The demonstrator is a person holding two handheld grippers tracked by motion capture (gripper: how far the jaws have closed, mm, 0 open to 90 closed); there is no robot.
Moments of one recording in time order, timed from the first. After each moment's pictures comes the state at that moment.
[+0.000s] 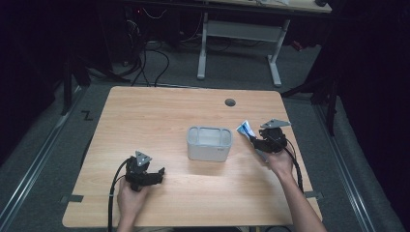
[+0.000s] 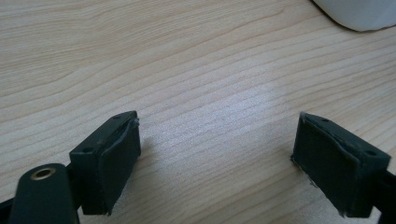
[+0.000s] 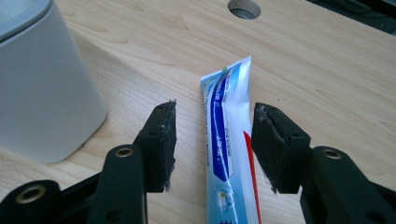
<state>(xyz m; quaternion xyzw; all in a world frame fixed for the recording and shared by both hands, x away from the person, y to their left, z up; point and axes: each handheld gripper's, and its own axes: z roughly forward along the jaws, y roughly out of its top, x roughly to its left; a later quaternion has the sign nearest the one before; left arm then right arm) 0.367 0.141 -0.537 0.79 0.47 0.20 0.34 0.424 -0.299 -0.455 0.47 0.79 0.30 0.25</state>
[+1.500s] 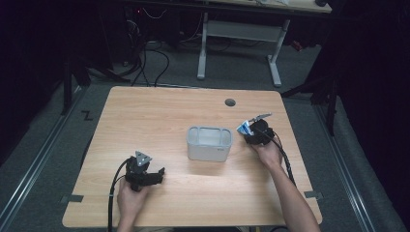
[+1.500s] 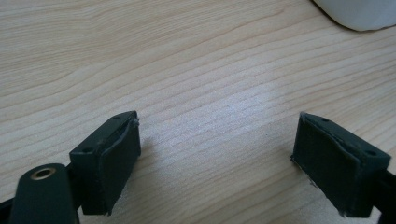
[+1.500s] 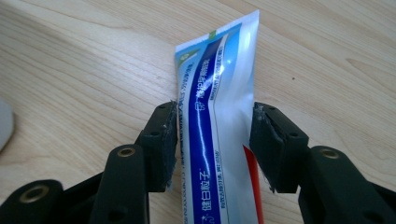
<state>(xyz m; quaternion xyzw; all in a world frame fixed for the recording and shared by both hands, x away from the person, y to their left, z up) 0.367 0.141 -0.537 0.78 0.48 0.20 0.35 0.483 -0.285 -0.495 0.51 0.80 0.21 0.22</state>
